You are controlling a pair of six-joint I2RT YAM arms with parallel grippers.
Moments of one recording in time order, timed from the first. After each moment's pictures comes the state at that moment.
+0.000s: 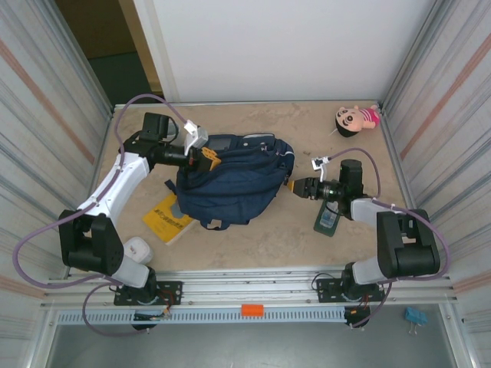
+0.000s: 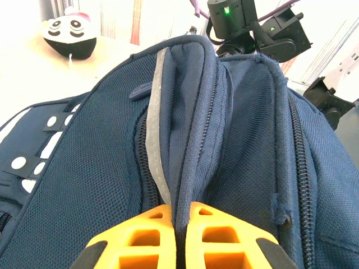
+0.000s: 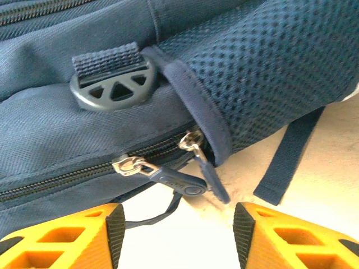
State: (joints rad) left arm -0.20 1.50 1.27 -0.66 1.12 0.65; right arm 0.08 1.43 0.51 0.36 -1.02 0.38
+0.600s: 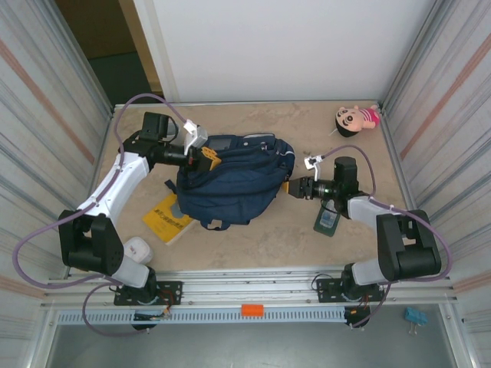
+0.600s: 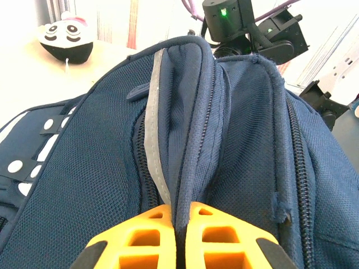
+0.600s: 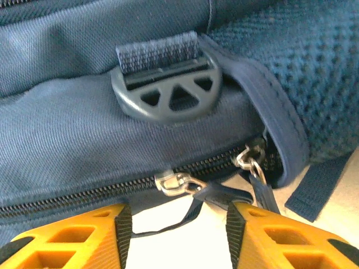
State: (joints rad) left arm -0.20 1.50 1.28 -0.66 1.14 0.65; right arm 0.14 1.42 0.55 0.33 -1.03 0.37
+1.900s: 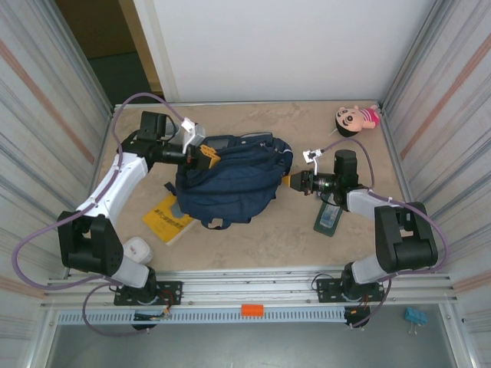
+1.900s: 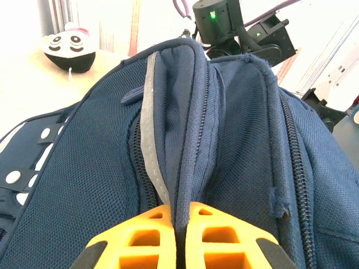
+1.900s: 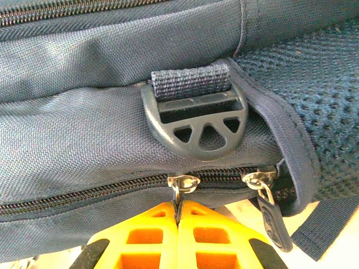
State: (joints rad) left arm -0.19 1.49 1.27 -0.63 1.16 0.63; right arm 0.13 1.48 0.62 0.35 -1.12 0.33
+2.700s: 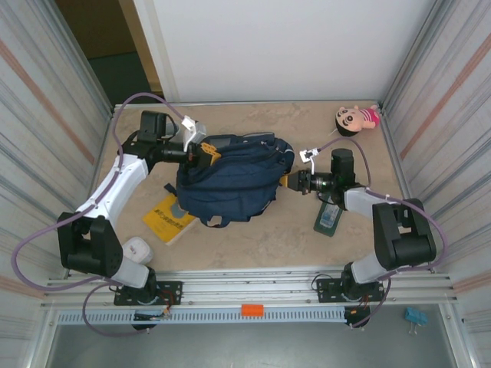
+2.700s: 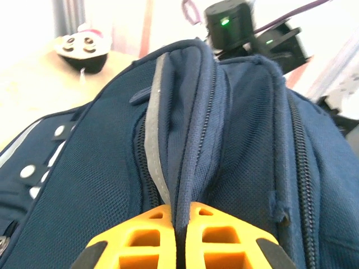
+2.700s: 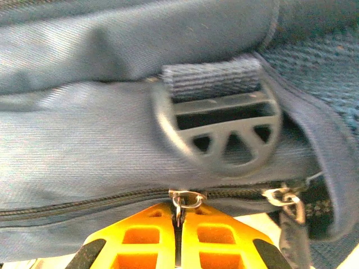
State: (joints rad) left arm -0.20 1.47 1.25 -0.53 1.09 0.52; right arm 0.15 1.49 0.64 0.36 -1.13 0.35
